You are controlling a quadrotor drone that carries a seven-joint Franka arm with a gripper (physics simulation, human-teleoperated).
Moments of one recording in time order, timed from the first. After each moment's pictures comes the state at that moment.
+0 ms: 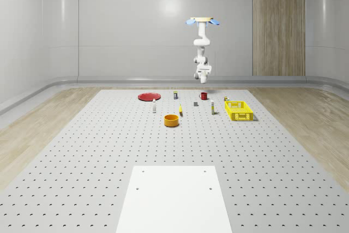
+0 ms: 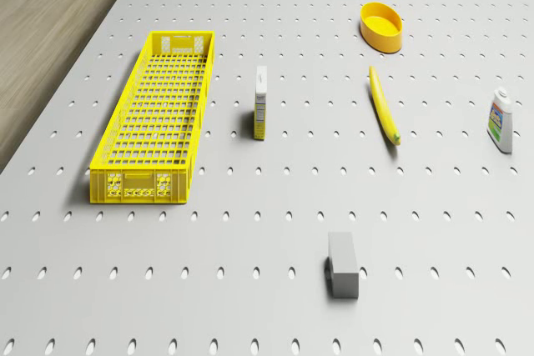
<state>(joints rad) -0.02 -0.72 0.04 -2.06 -0.04 1.39 0.79</state>
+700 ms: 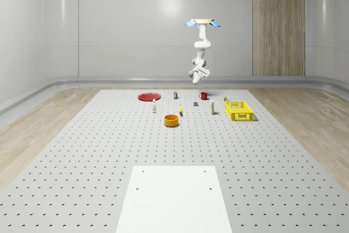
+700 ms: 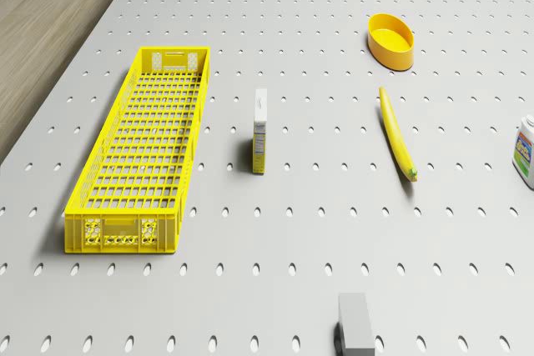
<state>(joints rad) -0.11 -0.74 0.33 -2.15 -0.47 1.41 0.85</state>
